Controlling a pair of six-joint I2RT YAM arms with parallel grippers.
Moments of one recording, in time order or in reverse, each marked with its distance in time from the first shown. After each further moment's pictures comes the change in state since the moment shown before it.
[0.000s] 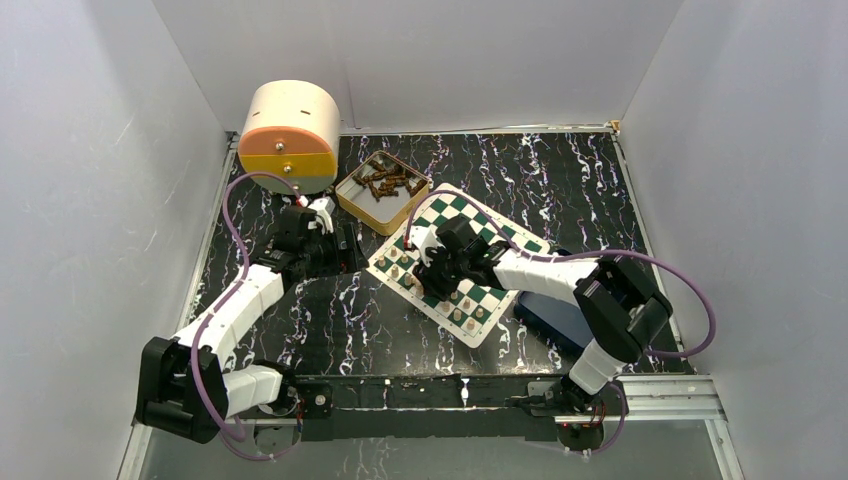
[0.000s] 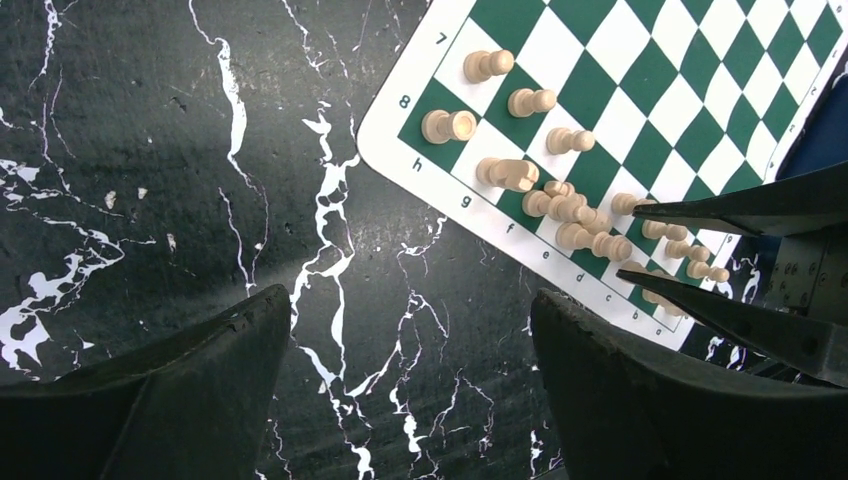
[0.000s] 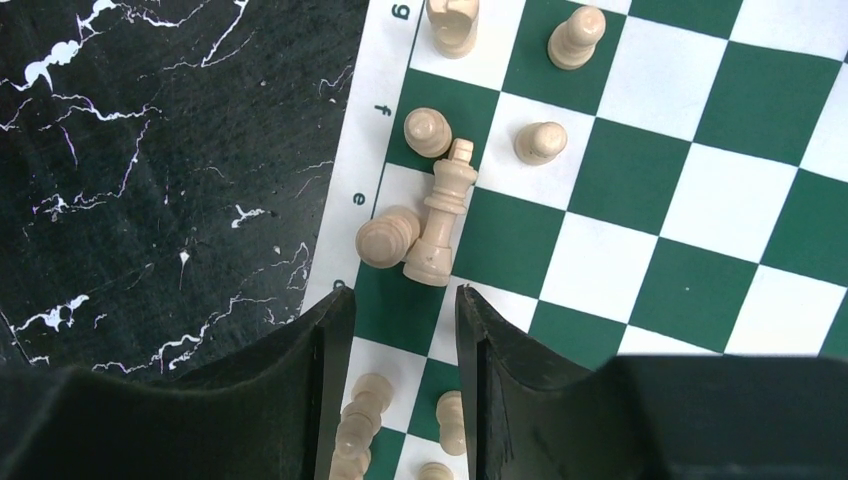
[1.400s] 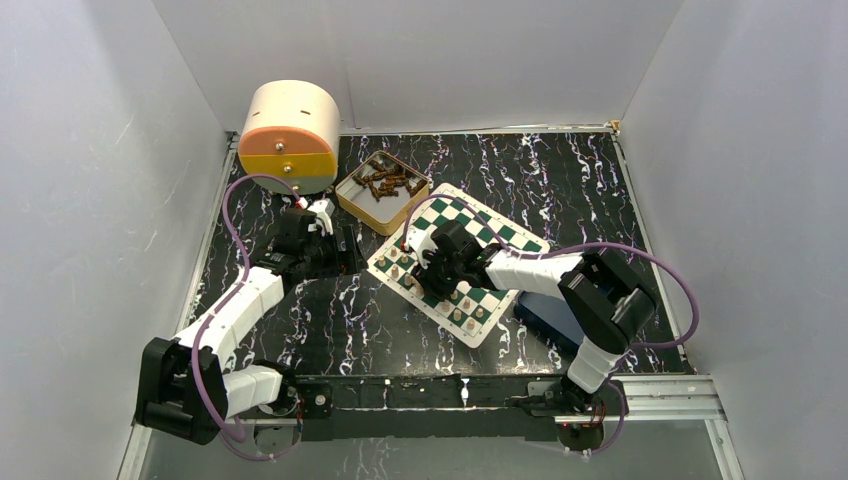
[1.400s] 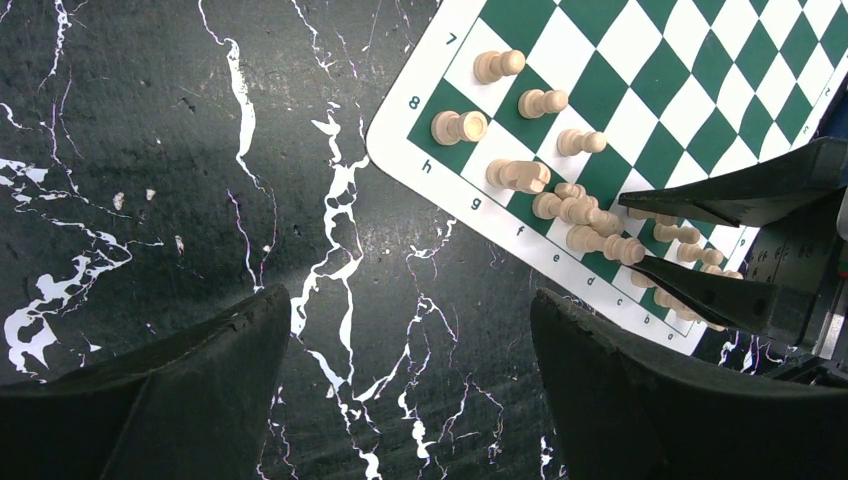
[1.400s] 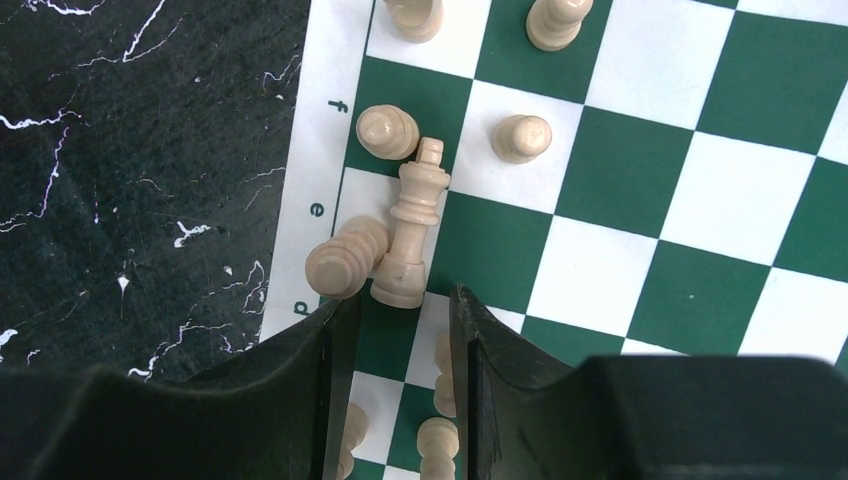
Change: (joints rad) left arm 0.001 -0.007 -0.029 0.027 -0.014 0.009; right arm 0.012 0.073 0.001 0.047 0.060 0.008
